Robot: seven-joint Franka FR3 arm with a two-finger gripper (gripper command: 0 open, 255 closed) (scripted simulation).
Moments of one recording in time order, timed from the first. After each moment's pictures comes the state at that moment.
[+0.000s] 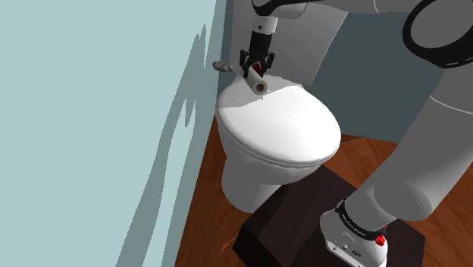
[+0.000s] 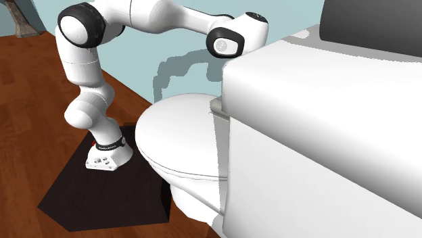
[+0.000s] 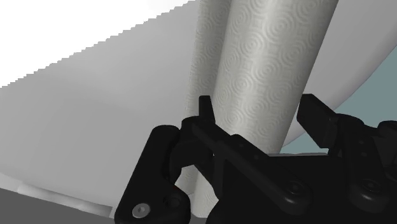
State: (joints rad) arm -0.05 0.18 -0.11 -1.70 0.09 1.77 0.22
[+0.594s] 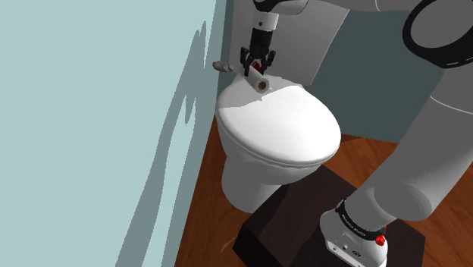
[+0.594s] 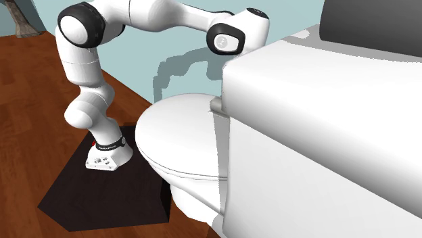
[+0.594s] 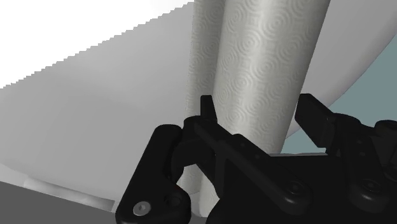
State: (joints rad) arm -0.05 0.18 -0.11 -1.67 0.09 1.74 0.22
